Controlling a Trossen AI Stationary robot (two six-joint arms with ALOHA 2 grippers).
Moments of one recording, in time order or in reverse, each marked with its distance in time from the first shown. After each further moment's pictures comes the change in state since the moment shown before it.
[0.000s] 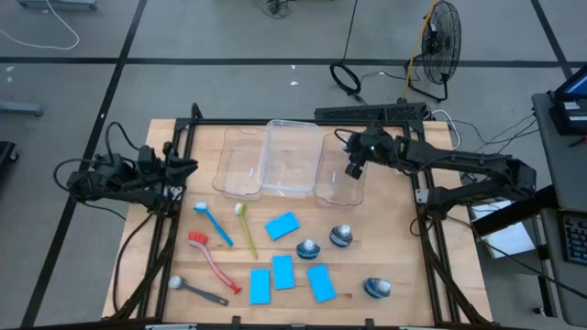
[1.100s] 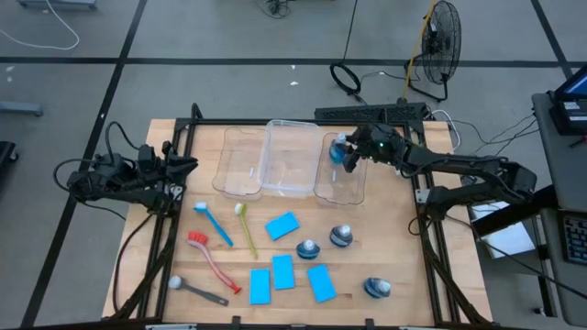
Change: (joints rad) left arm 0.000 0.000 0.000 0.000 -0.035 -0.013; right arm -0.133 0.005 -0.231 0.517 -0.229 0.261
